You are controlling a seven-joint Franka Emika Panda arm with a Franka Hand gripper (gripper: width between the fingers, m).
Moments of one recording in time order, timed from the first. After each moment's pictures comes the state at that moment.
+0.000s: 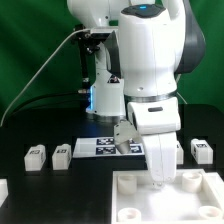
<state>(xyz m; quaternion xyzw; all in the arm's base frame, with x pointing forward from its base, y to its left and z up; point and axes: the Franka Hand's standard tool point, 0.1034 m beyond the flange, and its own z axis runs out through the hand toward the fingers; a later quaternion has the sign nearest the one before) 0.489 0.061 0.009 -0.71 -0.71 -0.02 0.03</state>
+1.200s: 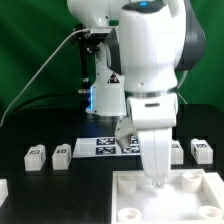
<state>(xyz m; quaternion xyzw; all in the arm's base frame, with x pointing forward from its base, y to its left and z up) 0.483 0.070 0.034 -0.75 -0.66 -0.02 0.02</state>
